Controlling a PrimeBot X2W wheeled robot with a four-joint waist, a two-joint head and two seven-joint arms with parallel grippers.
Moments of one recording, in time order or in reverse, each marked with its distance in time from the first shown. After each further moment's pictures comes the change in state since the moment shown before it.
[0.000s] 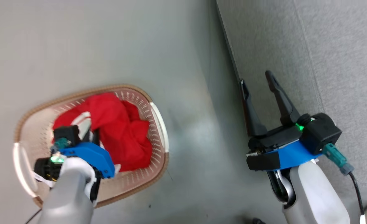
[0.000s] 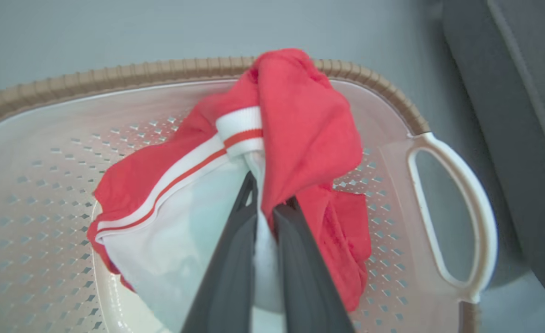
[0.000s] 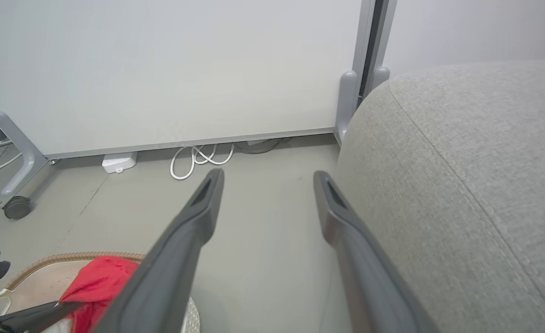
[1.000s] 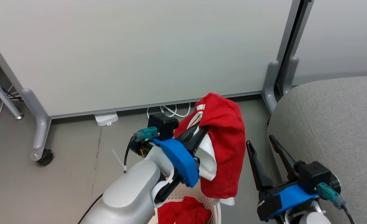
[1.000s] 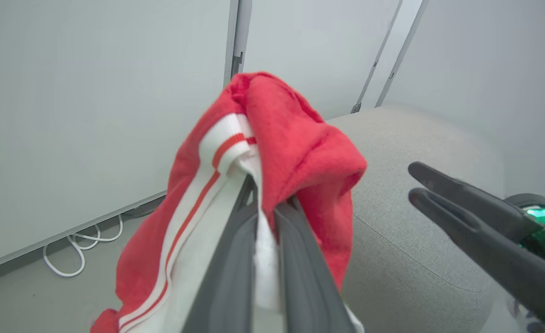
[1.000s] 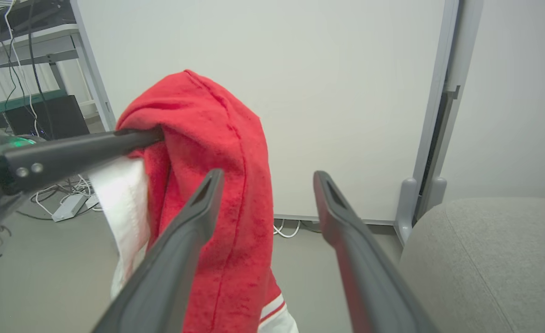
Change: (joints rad) left arm 0.011 -0.034 -0.682 -0.483 -0.466 -0.084 0.133; right arm 0.293 0.000 -0.062 -0.037 -0.056 0.000 0.169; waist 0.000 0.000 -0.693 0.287
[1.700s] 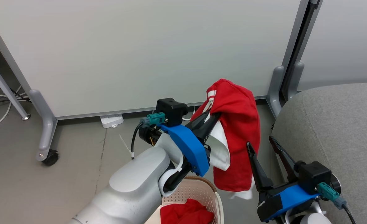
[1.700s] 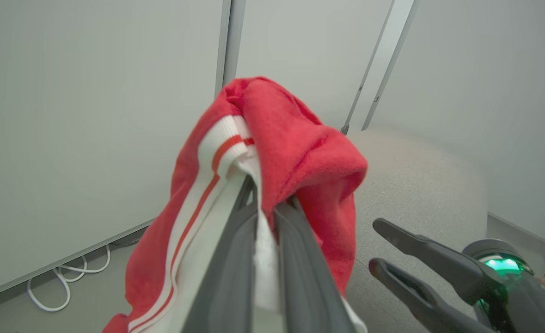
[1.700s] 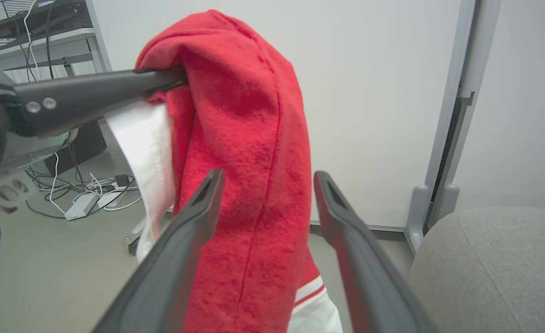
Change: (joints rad) left arm -0.137 0.000 -0.157 -0.012 -0.194 0.046 -0.037; right arm 0.011 0.000 0.003 -0.025 0.008 0.000 0.026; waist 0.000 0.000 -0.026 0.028
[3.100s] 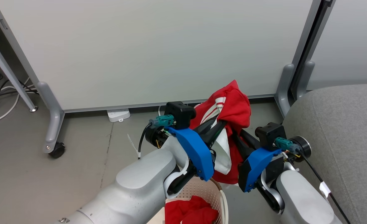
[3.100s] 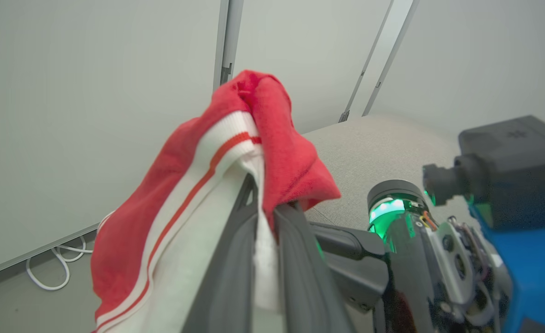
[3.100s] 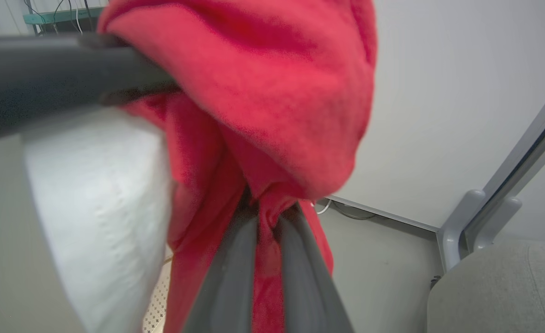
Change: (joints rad) left arm -0.073 0.001 -0.191 0.042 -0.156 0.002 -0.047; right arm -0.370 -0.079 0.224 0.420 0.089 0.000 0.073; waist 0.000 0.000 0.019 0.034
